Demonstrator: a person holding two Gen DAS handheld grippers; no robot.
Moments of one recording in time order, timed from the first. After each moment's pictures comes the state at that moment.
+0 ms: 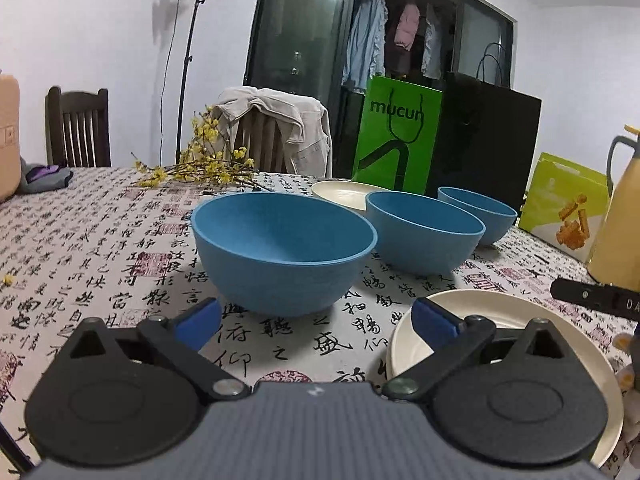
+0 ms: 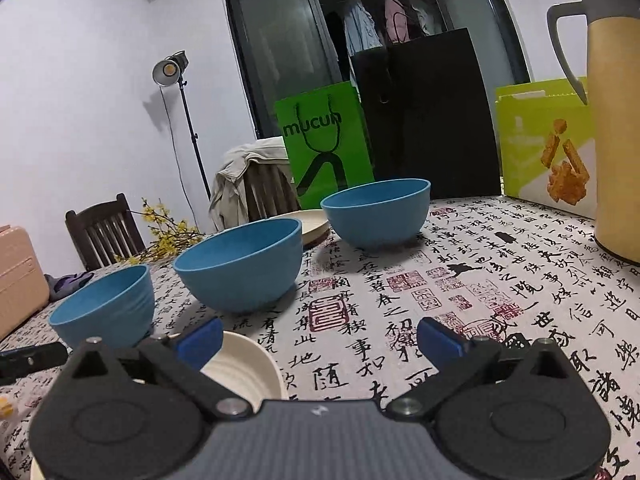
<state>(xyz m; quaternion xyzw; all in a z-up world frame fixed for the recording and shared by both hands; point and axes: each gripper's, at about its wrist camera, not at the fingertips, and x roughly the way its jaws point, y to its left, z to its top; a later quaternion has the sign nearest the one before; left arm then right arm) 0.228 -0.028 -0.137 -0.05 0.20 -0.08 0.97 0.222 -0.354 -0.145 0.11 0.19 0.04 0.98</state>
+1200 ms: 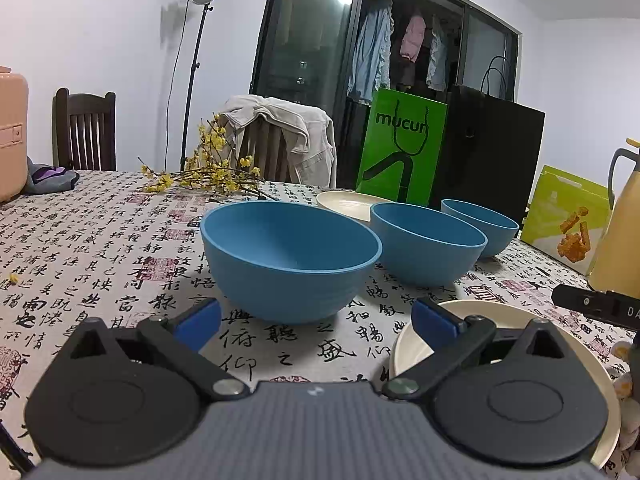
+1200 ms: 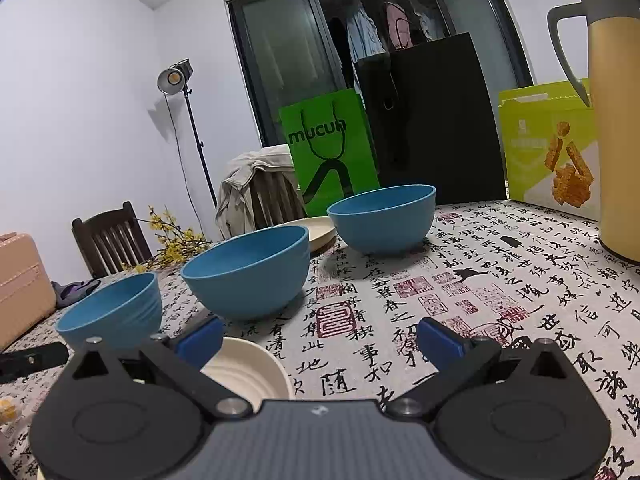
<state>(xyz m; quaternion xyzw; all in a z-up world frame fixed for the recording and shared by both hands) 0.222 -0.026 -0.136 -0.06 0.19 -0.07 0.98 0.218 -0.353 -0.145 0.11 0.17 0.05 0.98</state>
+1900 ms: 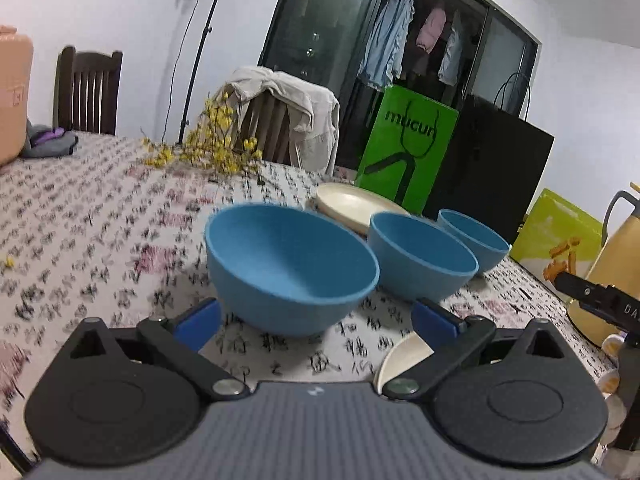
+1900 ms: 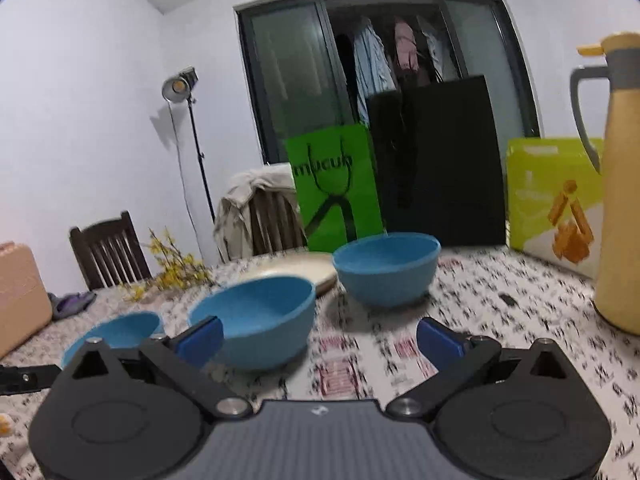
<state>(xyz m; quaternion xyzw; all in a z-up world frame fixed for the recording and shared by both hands) 0.237 -0.006 -0.100 -0.12 0.23 -0.08 0.96 0.230 -0.346 -0.090 0.09 0.15 0.04 0.98</state>
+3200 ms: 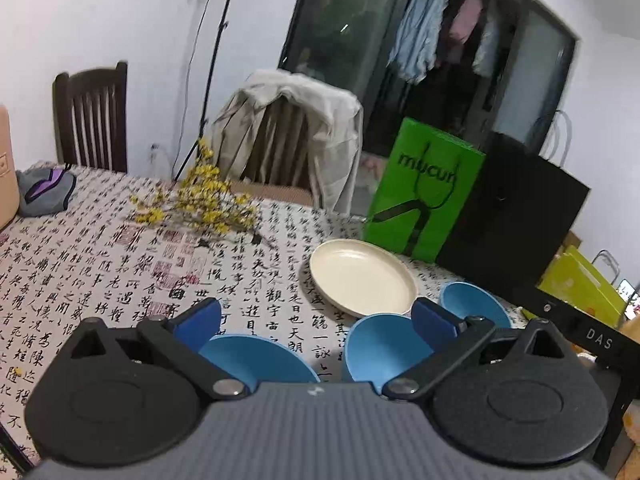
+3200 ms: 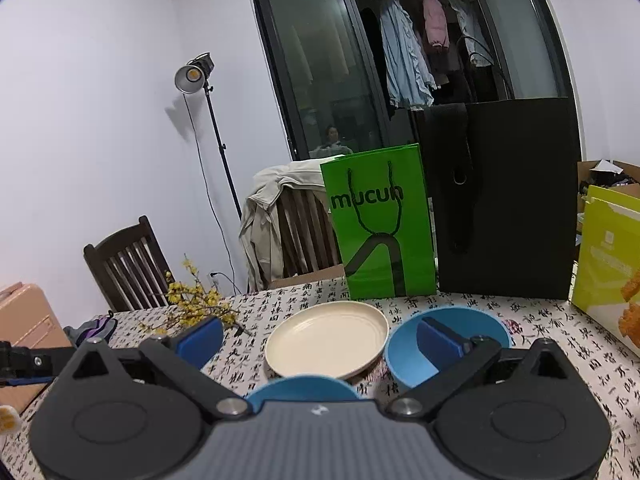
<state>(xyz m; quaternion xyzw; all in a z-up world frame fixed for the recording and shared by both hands) 0.351 -0.043 0.034 -0.12 0.29 -0.03 0.95 0.365 -0.331 0.013 0.10 0.20 0.09 0.97</state>
